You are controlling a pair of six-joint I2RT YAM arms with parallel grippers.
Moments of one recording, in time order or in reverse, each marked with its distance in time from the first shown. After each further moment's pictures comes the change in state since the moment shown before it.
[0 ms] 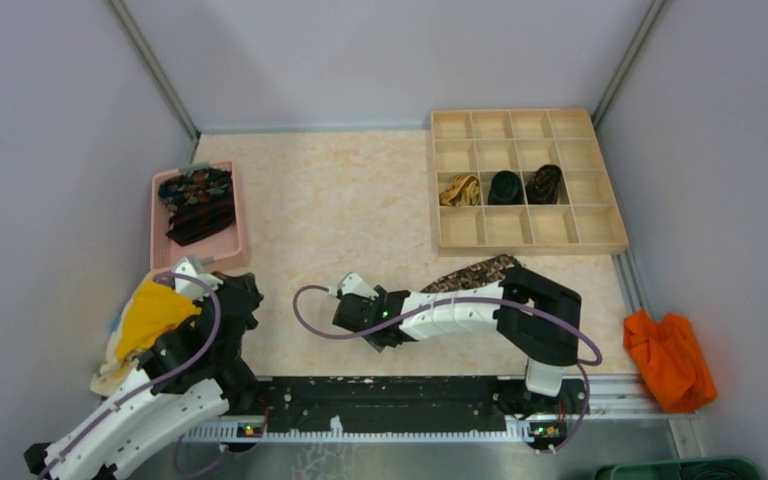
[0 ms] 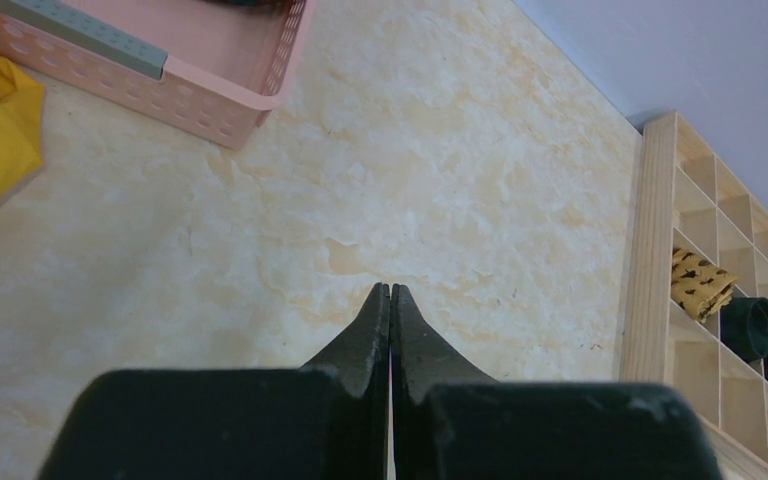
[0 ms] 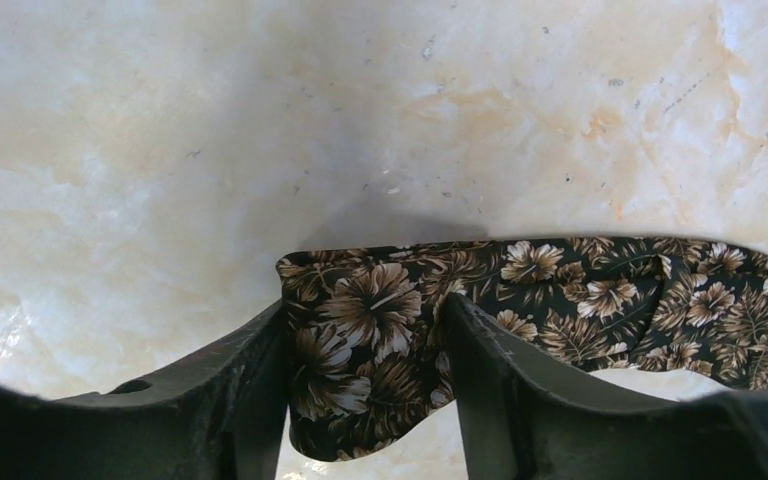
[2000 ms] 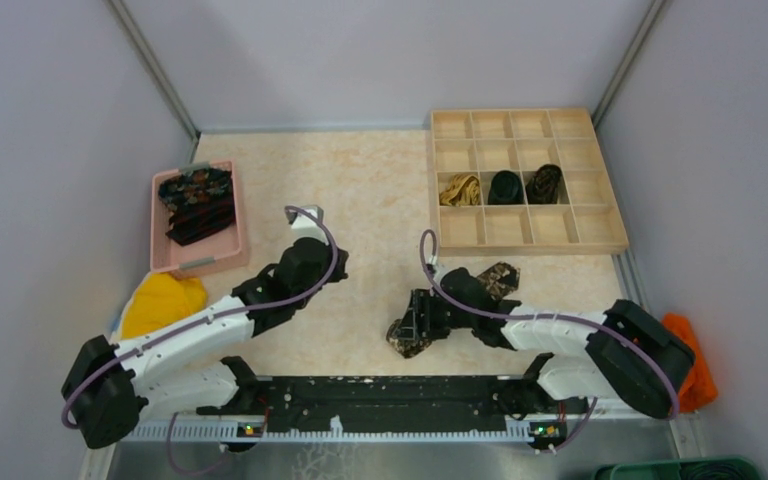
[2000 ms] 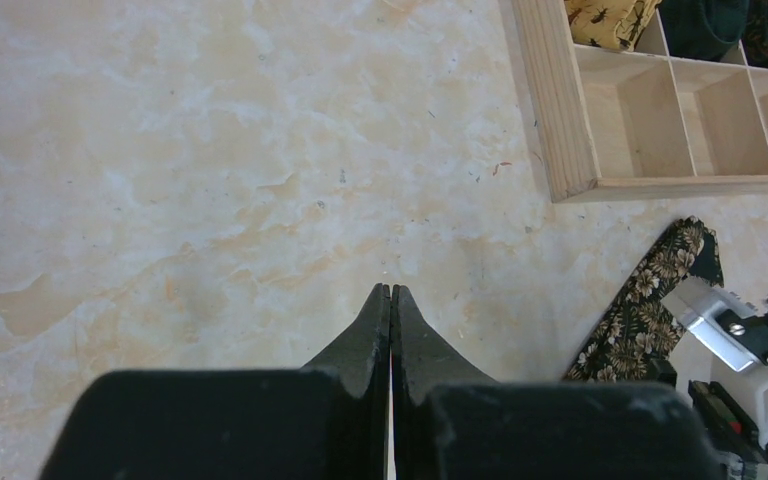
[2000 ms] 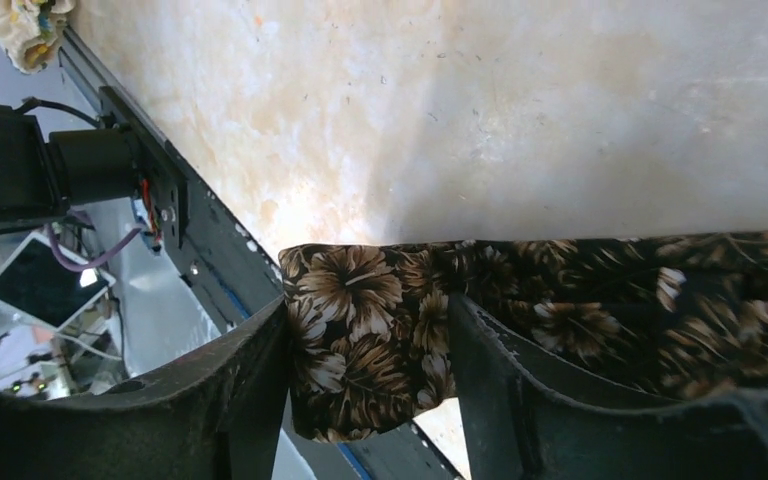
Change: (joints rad) left arm 0.000 0.713 0.059 0.745 0.512 0.447; right arm -0.454 -0.503 -0.741 0.793 -0.816 0.498
